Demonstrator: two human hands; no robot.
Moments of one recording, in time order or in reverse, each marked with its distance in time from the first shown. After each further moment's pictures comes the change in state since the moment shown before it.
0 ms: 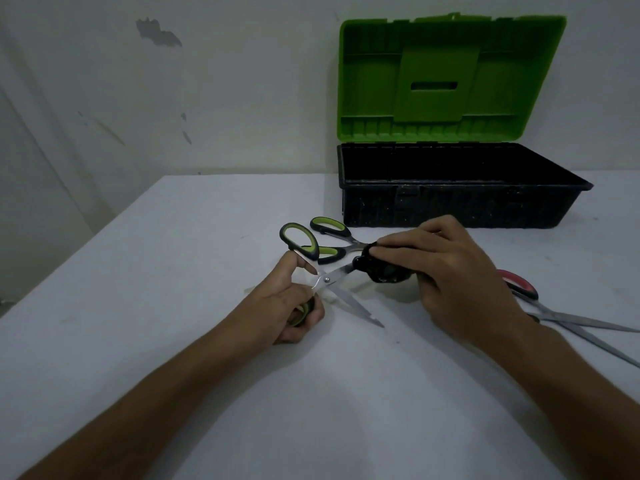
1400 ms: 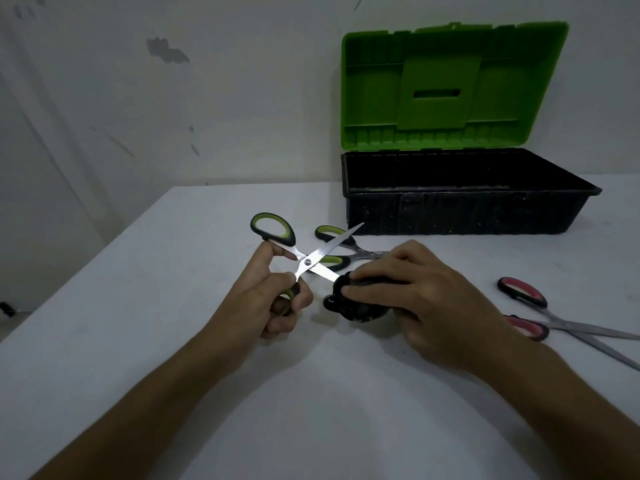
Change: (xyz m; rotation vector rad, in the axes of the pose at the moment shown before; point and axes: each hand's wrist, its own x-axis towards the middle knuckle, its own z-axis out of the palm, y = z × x) left_hand -0.002 0.003 -0.014 -0.132 0.166 0.089; right_hand 0.004 -0.023 0.001 0.100 -0.108 -0.198
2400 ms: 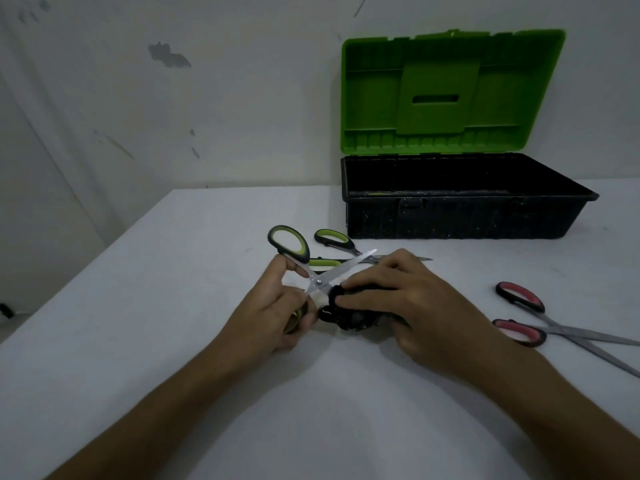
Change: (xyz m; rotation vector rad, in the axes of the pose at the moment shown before) left_hand -0.002 -0.006 0.009 0.097 -0.025 0.062; right_hand 0.002 -0.002 0.007 0.097 -0.076 0.063
